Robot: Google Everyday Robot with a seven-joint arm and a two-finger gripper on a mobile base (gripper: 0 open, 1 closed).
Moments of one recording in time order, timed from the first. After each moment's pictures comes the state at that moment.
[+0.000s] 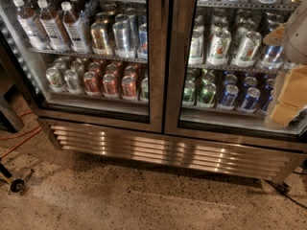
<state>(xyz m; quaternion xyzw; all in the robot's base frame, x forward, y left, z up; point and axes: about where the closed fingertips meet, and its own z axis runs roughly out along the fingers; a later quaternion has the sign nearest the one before) 0.438 -0.217 0.976 -0.60 0.78 -0.03 0.16</state>
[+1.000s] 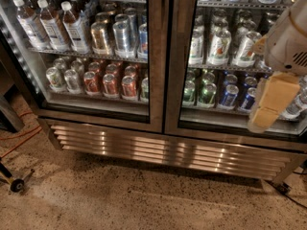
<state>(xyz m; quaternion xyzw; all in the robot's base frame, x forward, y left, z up) 0.446 -0.201 0.956 -0.60 0.79 -0.02 0.15</state>
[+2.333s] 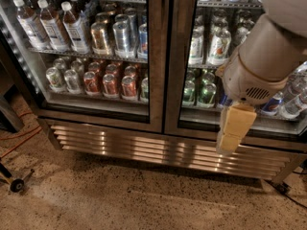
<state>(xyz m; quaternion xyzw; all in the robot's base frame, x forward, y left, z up) 0.438 -0.147 0.900 -0.64 0.76 -0.01 0.14</state>
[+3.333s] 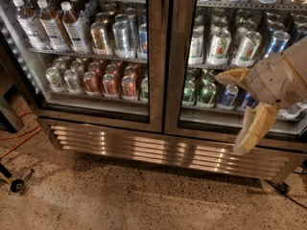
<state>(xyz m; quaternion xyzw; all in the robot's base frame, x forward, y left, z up) 0.438 -0.156 0.894 -0.66 0.67 0.20 0.27</state>
